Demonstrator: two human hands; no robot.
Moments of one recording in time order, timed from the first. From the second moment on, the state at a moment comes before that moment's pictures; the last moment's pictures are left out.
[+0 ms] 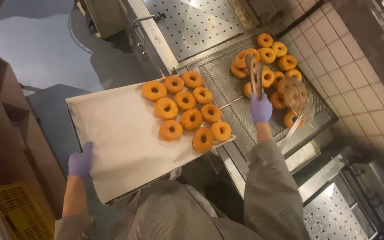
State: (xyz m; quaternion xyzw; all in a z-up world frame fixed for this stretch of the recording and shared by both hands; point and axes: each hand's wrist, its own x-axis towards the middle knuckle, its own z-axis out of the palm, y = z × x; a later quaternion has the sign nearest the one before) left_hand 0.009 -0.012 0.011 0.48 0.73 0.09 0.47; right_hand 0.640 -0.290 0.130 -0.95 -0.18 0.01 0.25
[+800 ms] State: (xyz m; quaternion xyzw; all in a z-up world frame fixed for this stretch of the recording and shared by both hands) left_hand 0.011 -0.022 0.029 0.54 0.71 0.09 0.45; right_hand 0.464 -0.456 0.186 -0.77 -0.07 0.58 0.26
